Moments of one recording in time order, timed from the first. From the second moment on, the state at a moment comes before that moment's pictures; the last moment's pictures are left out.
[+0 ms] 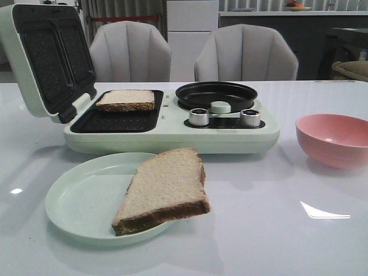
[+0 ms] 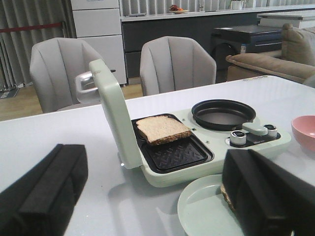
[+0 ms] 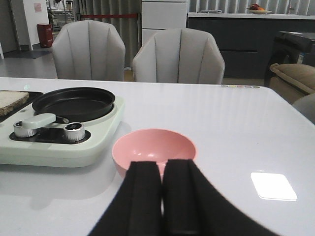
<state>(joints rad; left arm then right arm) -0.56 0.02 -0.38 0.44 0.51 -0.38 0.06 -0.01 0.03 0.01 0.04 0.02</state>
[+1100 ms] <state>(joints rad) -0.56 0.02 -0.35 0.44 0.51 -0.38 0.07 0.42 -0.35 0.14 0.27 0.02</state>
